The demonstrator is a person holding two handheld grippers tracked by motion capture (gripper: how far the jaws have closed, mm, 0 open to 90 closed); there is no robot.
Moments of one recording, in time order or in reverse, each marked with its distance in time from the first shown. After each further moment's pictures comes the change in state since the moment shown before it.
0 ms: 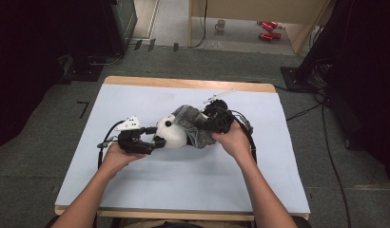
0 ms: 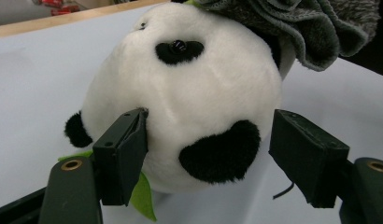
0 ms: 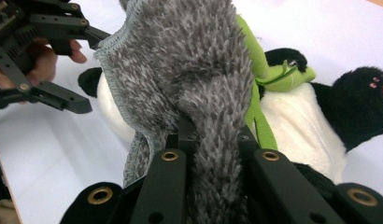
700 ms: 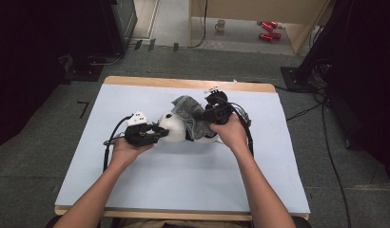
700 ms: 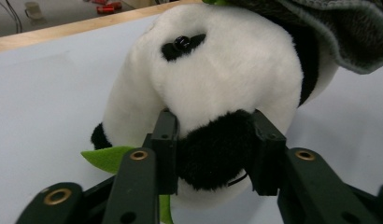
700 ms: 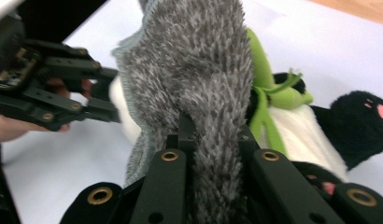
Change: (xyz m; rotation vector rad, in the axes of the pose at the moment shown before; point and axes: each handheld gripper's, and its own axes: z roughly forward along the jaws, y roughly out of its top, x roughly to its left) left arm -0.003 0.015 0.017 0.019 0.160 -0.036; right arm -0.012 0.020 0.002 -0.043 0.020 0.084
